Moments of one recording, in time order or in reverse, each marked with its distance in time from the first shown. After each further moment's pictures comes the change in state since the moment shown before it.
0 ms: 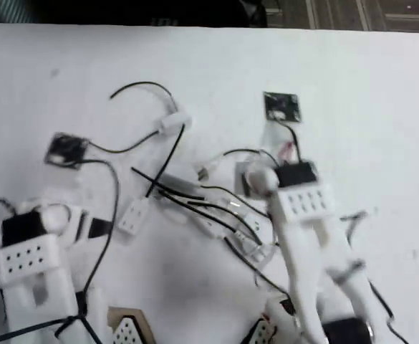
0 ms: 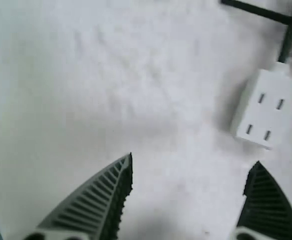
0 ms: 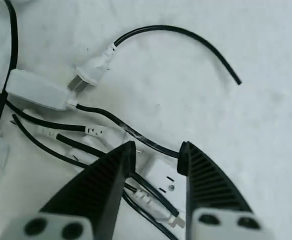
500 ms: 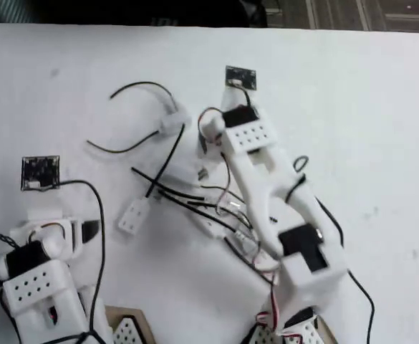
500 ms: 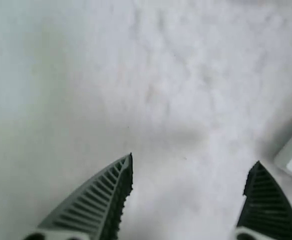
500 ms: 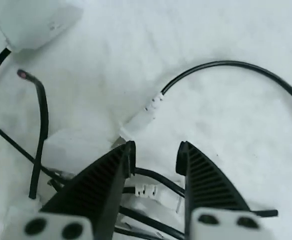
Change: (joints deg) left arm -9.0 -12.1 17.0 -12.7 6.9; right arm -6.0 38.7 -33.1 1.0 -11.3
